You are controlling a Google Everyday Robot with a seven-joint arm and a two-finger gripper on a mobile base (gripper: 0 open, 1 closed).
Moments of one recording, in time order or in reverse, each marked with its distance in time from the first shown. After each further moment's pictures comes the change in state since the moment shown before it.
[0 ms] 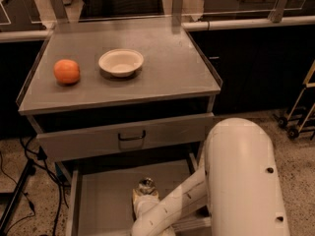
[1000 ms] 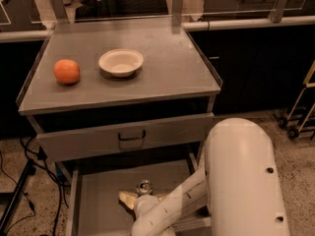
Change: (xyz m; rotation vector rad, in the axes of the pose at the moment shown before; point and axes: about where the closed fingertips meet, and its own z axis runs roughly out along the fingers) arm 0.000 0.000 0.000 0.000 0.000 0.000
